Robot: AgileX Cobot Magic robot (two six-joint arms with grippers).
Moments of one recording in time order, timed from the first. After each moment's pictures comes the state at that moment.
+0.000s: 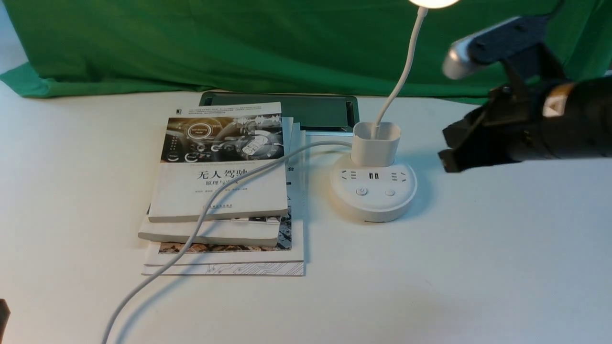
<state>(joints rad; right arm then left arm) 0.45 1.27 -0.97 0.14 0.37 -0.26 0.02 0.00 0.01 -0.08 0.22 0.16</state>
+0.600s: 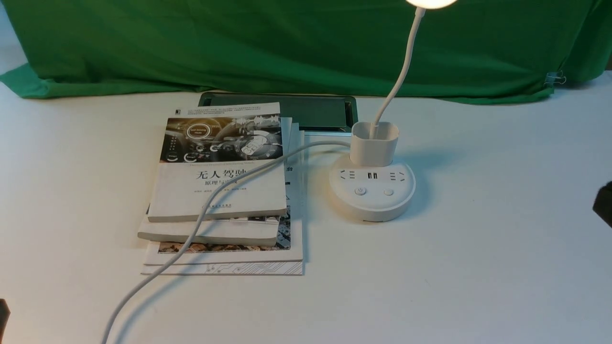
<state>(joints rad) 0.47 0.47 -0.45 0.14 0.19 -0.17 0.02 0.00 0.01 -0.08 0.22 0.16</state>
